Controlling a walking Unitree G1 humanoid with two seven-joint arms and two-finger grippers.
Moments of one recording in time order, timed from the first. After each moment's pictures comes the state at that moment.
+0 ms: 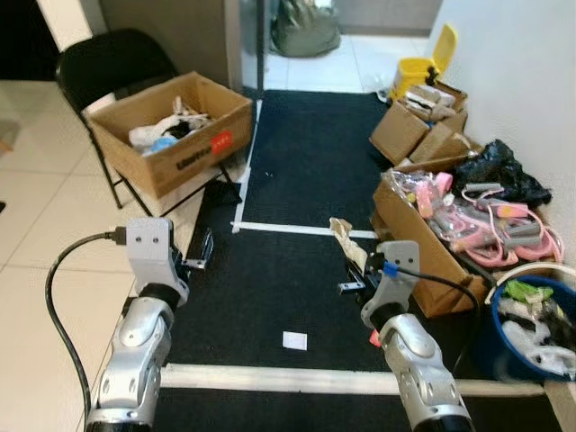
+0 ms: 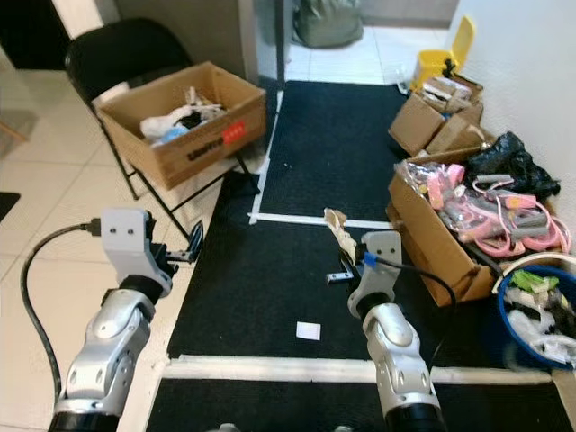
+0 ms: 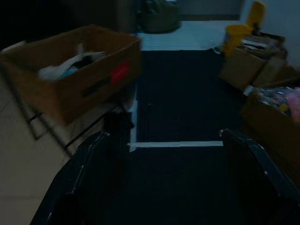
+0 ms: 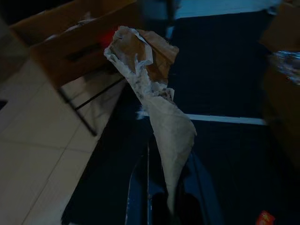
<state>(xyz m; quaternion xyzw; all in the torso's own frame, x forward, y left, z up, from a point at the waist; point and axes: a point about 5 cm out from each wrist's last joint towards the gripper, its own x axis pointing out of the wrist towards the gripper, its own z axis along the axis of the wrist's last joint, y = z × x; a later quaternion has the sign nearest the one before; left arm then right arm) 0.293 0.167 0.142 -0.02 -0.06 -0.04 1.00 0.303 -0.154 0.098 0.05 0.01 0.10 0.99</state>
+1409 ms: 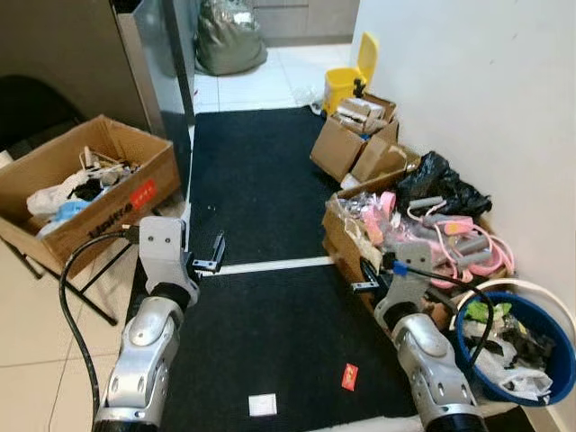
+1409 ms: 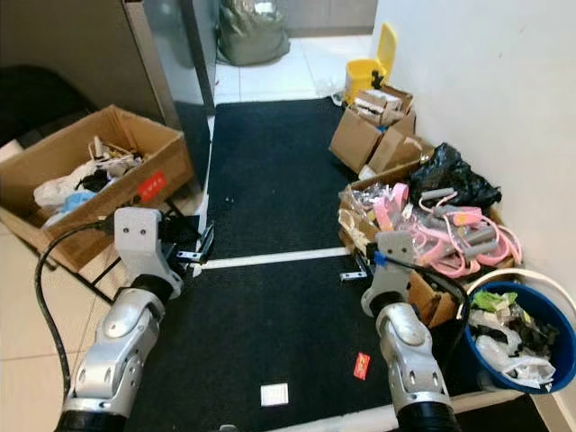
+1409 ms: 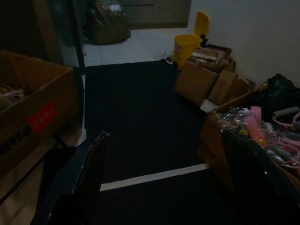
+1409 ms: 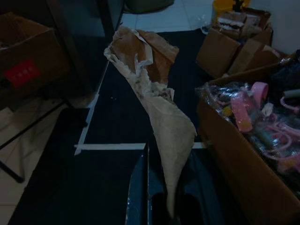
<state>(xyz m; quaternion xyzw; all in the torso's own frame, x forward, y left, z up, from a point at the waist) 0.293 0.158 0.142 -0.02 -0.06 -0.05 1.00 0.304 -0.162 0.096 0.03 0.01 0.09 1.00</state>
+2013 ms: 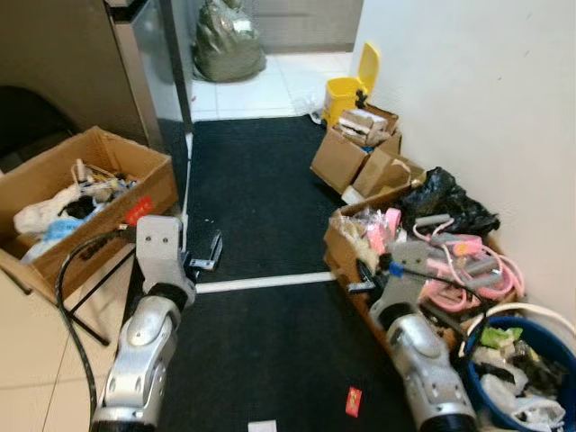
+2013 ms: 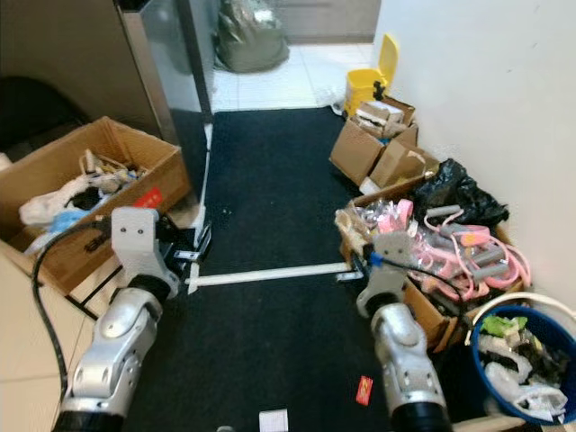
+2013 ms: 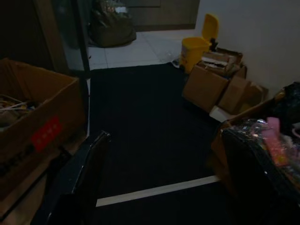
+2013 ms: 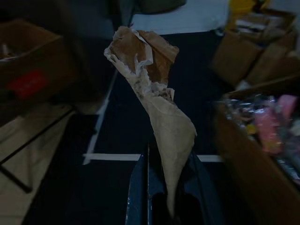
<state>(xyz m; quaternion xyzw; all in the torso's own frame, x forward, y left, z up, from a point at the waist) 0.293 0.162 0.143 -0.02 -0.06 -0.04 1.00 0.304 -0.153 0.094 0.04 0.01 0.10 0.99</state>
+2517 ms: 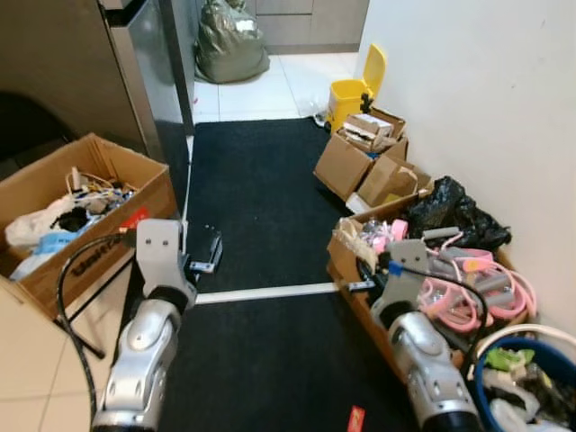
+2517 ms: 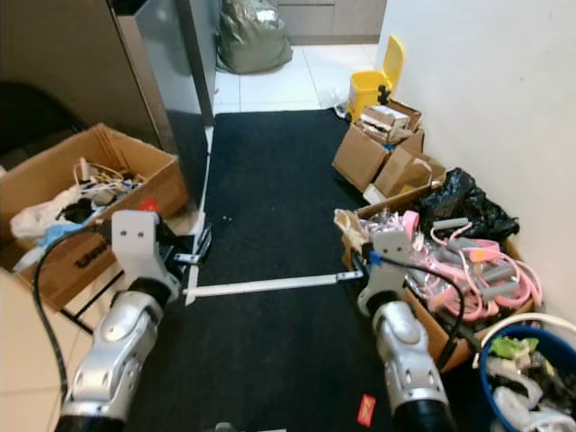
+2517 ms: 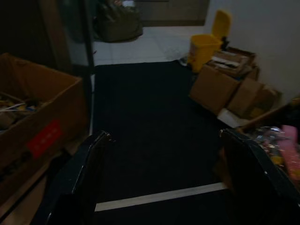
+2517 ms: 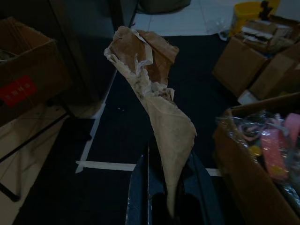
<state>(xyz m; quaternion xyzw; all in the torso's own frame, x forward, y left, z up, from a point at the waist) 0.290 0.163 0.138 -0.02 -0.06 -0.04 1.00 0.308 -0.152 0.097 0.02 0.00 0.10 0.99</state>
